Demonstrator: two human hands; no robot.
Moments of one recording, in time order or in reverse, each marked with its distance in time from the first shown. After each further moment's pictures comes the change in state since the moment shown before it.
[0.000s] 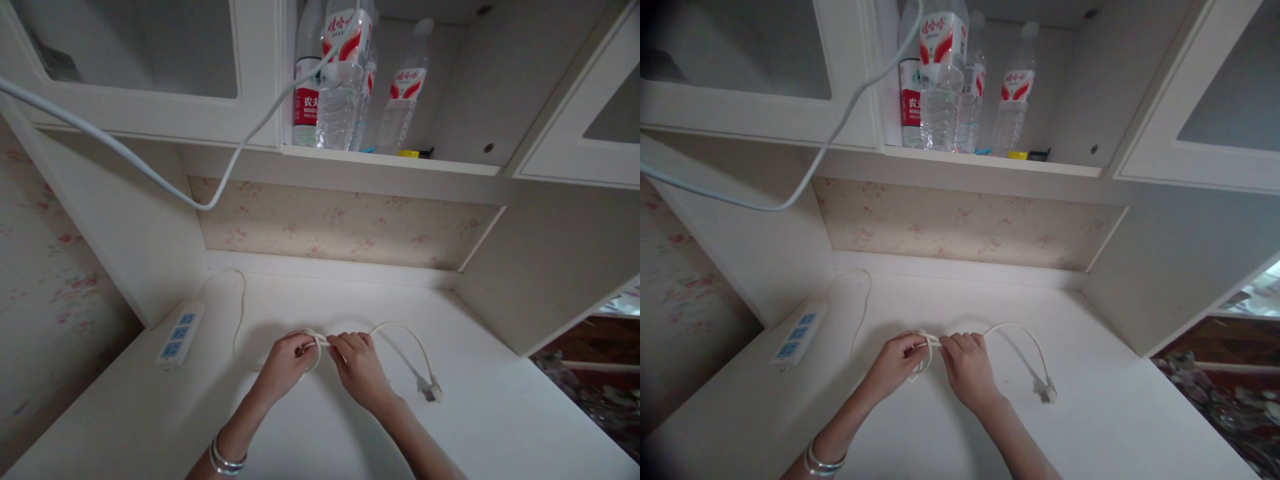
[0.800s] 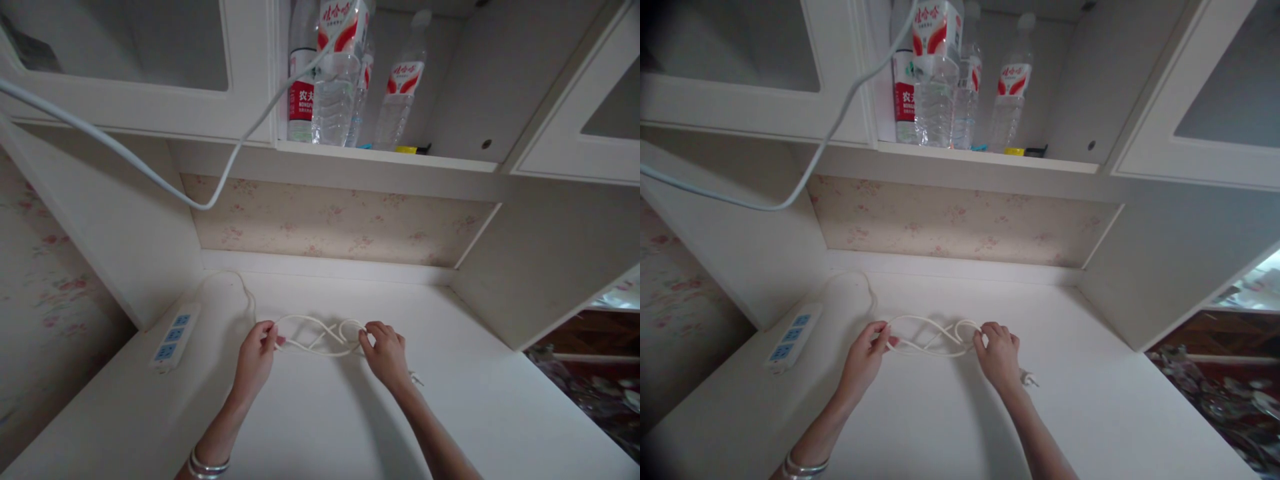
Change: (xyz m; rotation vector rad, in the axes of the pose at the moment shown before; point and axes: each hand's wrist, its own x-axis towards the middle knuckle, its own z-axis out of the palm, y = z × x) left_hand -0.007 -0.051 -0.020 -0.174 0.384 -0.243; right_hand -0.013 0.073 0.010 -0.117 0.203 0.366
